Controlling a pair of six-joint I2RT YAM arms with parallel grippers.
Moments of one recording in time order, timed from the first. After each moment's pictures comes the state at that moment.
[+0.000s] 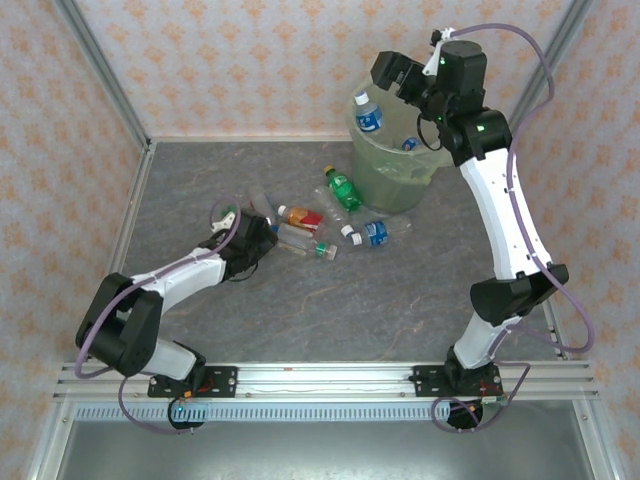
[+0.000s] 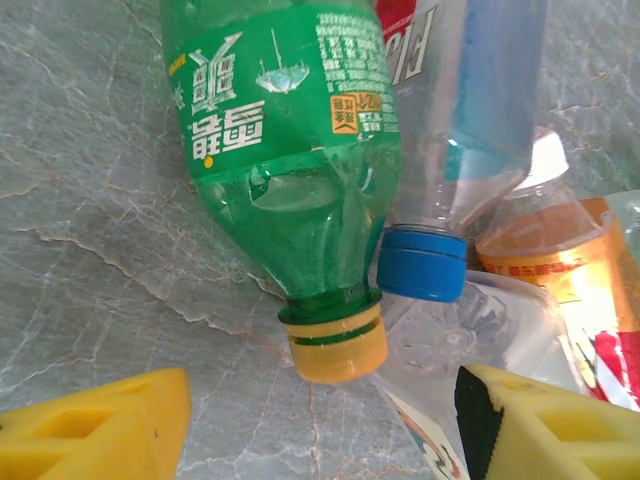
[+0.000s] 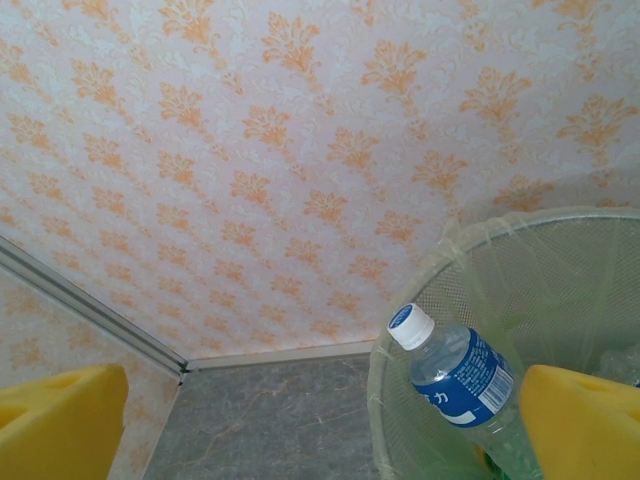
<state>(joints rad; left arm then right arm) -0.39 1.45 0.74 -0.22 -0.19 -1.15 0.31 1.73 2.17 -0.67 -0.04 0.51</state>
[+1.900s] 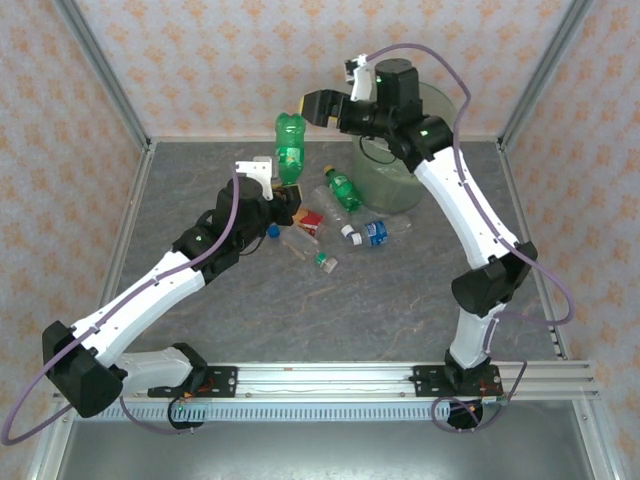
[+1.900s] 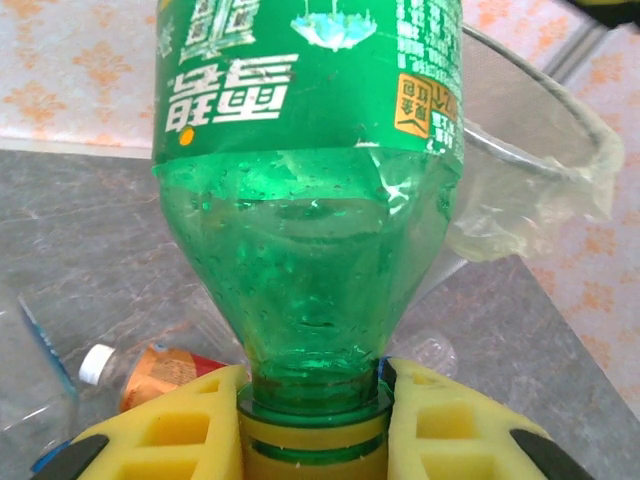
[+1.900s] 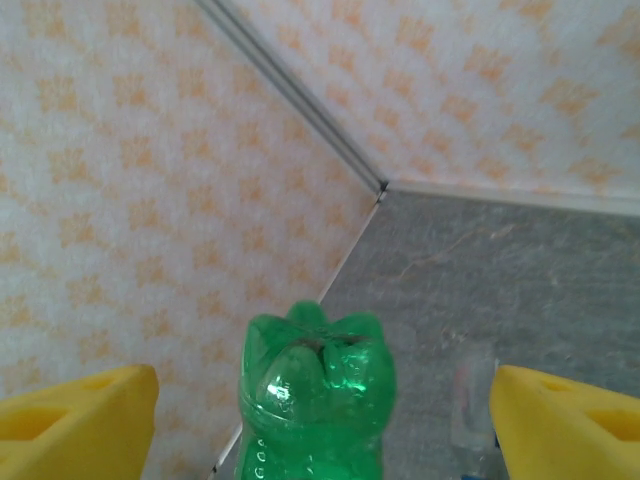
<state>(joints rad) -0.60 1.19 1.09 -0.24 -0.16 -0.47 0.50 1.84 2.15 -0.61 -0.49 0.55</state>
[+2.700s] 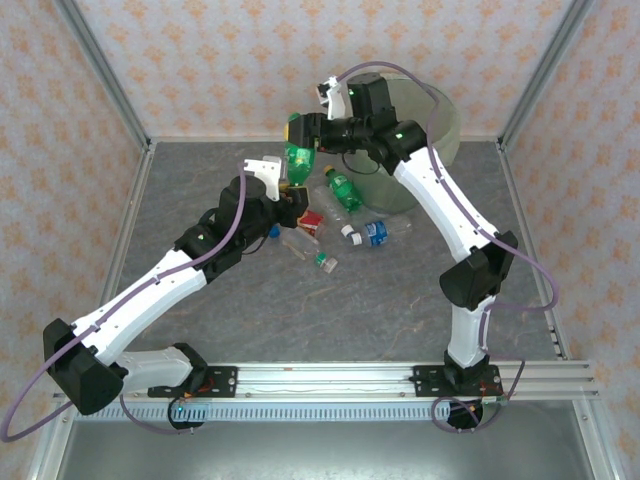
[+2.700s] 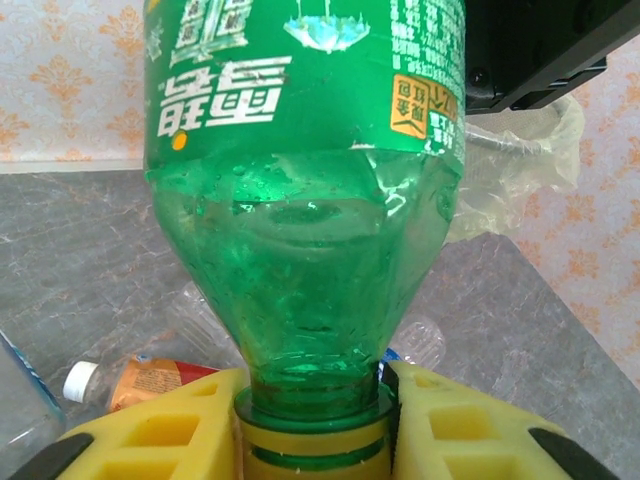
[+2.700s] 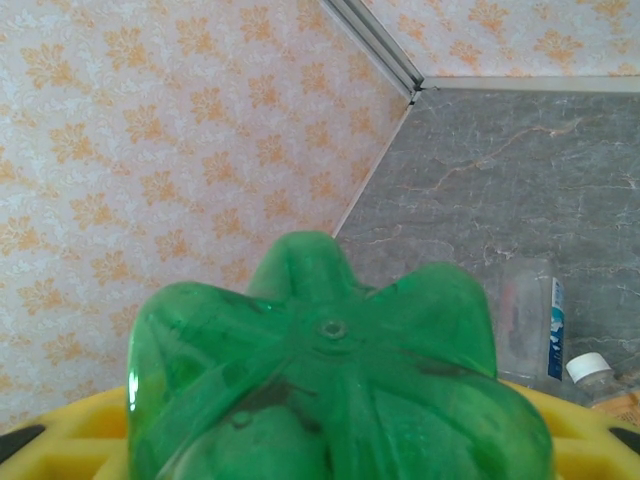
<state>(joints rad) -0.63 1.20 1.11 -0.25 -0.13 -0.40 0.56 1.92 2.17 -0.68 -0.58 0.55</state>
